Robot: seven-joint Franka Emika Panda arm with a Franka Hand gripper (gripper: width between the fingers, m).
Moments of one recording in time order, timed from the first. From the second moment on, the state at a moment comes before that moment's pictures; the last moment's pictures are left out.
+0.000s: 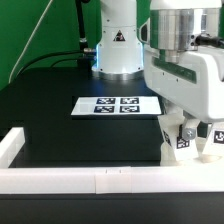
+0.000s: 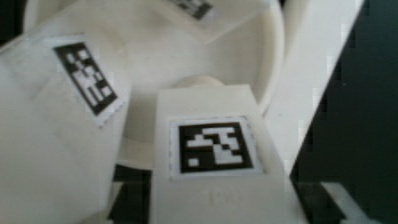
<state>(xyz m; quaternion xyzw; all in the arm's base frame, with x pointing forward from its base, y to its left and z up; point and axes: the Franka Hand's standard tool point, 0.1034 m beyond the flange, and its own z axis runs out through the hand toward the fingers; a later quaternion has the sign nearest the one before) 0.642 0.058 0.073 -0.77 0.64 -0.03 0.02</state>
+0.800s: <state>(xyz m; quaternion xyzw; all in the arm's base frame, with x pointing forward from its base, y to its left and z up) 0.646 0.058 0.105 -0.81 0.58 -0.05 0.05</state>
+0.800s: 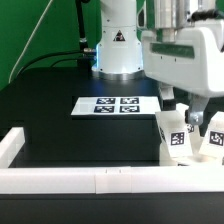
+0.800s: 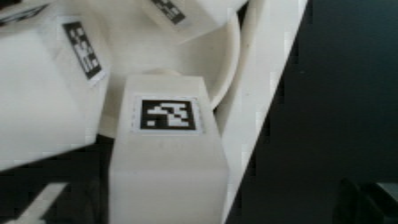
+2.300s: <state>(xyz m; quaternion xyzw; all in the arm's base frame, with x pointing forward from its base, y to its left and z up) 0.638 0.053 0.104 -0.88 0.46 -0.02 0.08</state>
